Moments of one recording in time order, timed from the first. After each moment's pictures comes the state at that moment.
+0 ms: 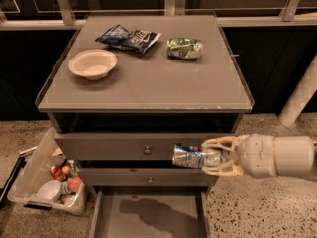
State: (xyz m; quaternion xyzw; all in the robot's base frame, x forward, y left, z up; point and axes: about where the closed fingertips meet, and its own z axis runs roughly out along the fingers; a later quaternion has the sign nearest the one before) arm 0.432 -0.149 0.761 -0.66 0.56 0.12 0.48
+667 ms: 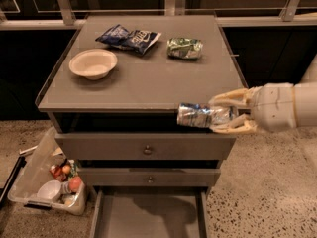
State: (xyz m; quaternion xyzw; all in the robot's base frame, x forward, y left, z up) arm 0.471 -0.157 0.870 -0.67 0.55 0.09 0.49
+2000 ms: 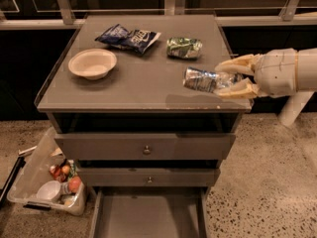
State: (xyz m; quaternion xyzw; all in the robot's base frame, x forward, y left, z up) arm 0.544 -0.180 0.915 -0.64 0.56 0.08 0.52
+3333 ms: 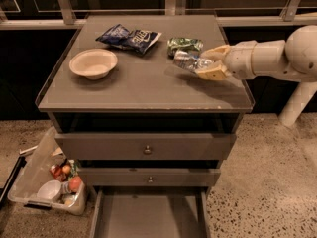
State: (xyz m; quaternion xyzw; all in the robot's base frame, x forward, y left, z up) arm 0.674 -0.168 0.877 -0.52 0.66 0.09 0.53
